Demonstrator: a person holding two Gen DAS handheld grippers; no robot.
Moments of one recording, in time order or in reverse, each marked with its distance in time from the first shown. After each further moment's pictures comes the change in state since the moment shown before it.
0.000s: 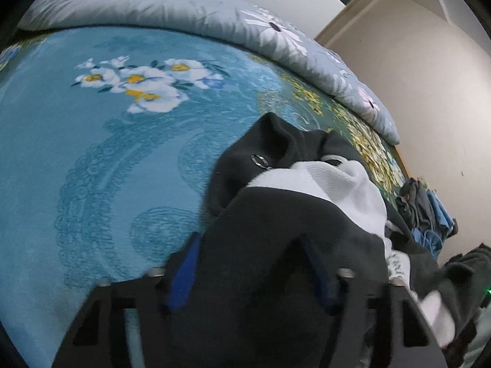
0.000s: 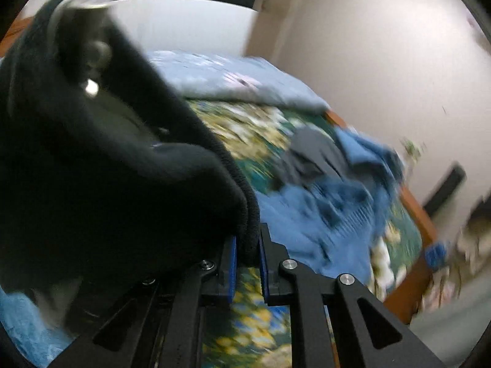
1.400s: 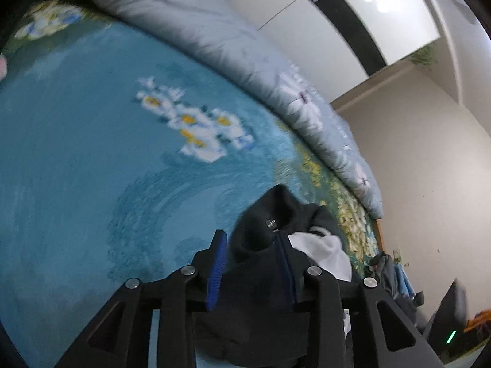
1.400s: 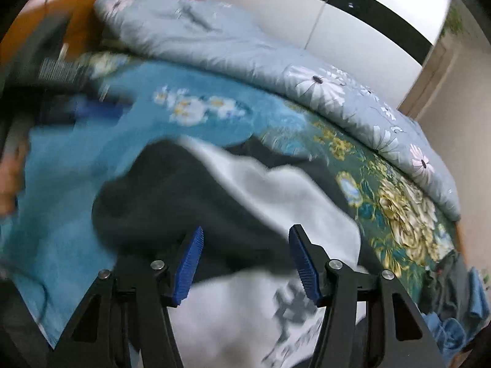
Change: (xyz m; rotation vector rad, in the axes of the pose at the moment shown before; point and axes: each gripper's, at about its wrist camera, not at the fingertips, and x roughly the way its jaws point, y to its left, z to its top) left arm -0.063 0.055 0.010 -0.303 -0.200 -0.080; right arm -0.009 0.248 0.058 -0.521 -0.094 0.510
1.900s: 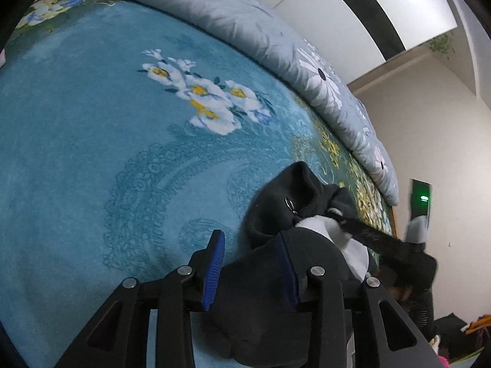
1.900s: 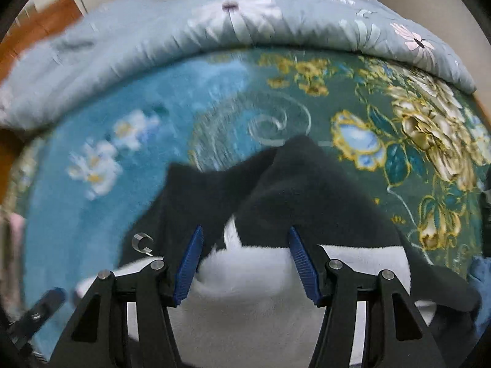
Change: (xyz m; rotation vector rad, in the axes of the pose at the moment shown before) left arm 0.023 -0.004 -0.007 0.005 0.089 0.066; right arm 0.138 -0.058 0.053 0.489 0.347 -0.014
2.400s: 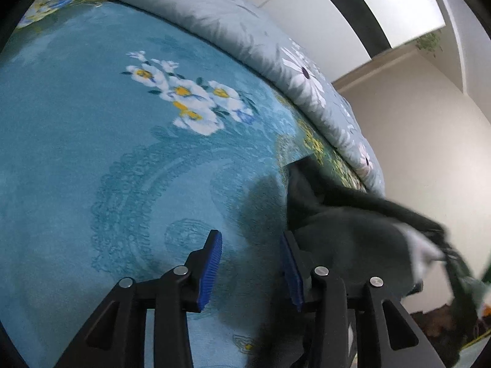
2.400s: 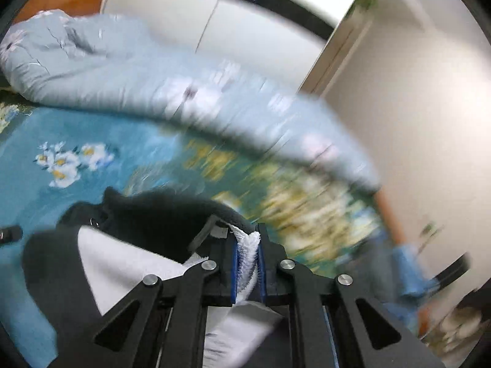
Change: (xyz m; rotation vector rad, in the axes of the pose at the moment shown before) left arm 0.000 -0.007 -0.002 0.041 0.012 -0.076; right arm -0.193 -0.036 -0.065 -0.269 -0.487 -0.469
